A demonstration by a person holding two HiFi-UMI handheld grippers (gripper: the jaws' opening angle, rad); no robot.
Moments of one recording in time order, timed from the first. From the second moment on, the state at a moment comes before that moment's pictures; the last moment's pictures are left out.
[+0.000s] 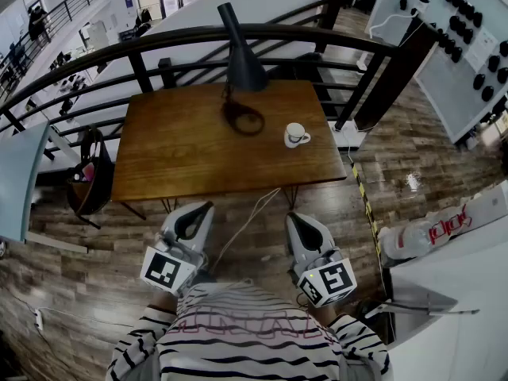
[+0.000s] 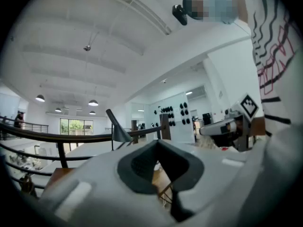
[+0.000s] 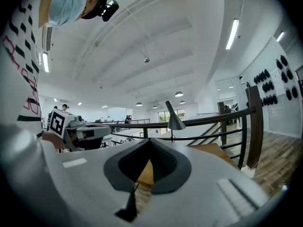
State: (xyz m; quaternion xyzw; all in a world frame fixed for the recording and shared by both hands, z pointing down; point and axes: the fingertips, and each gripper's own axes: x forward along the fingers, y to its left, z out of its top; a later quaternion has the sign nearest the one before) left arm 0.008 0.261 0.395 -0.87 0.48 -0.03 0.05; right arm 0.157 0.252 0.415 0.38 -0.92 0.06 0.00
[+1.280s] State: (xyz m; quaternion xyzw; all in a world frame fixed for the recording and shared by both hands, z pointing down) left arm -0.044 0.174 0.428 -0.91 0.42 -0.03 -0.01; right arm 0.103 0.180 0.422 0.42 -0.90 0.11 -0.04
